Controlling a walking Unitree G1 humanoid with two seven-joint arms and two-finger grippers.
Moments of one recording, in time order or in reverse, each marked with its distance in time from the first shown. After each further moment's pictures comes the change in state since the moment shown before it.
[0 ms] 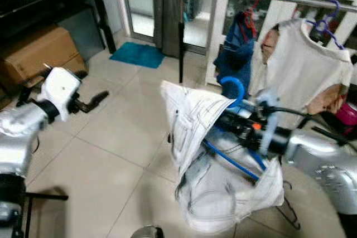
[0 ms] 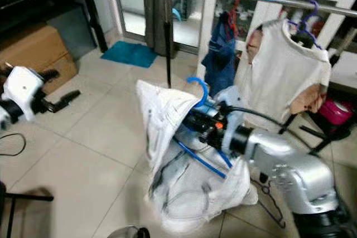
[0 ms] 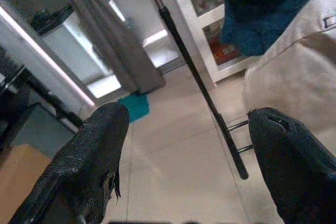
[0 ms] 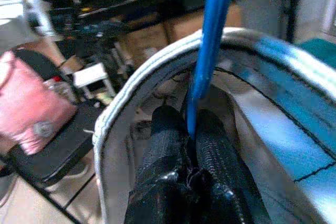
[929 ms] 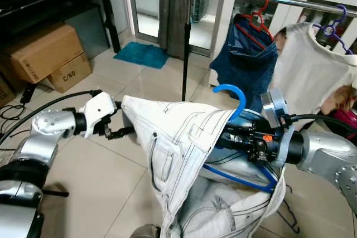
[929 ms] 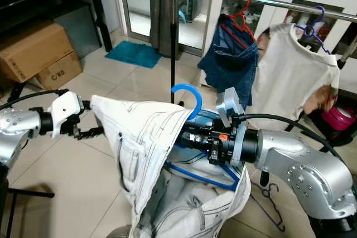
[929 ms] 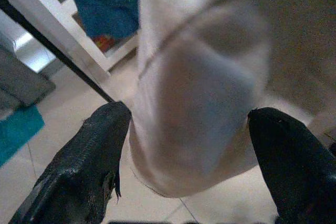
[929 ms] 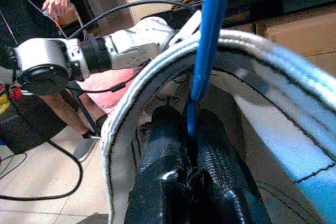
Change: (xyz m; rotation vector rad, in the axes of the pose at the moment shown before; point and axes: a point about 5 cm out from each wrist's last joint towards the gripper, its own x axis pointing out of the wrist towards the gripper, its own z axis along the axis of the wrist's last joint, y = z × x) left arm 0.035 -0.051 -0.018 0.075 0.043 -0.516; right arm -0.014 0.030 0.014 -0.022 0.014 0.349
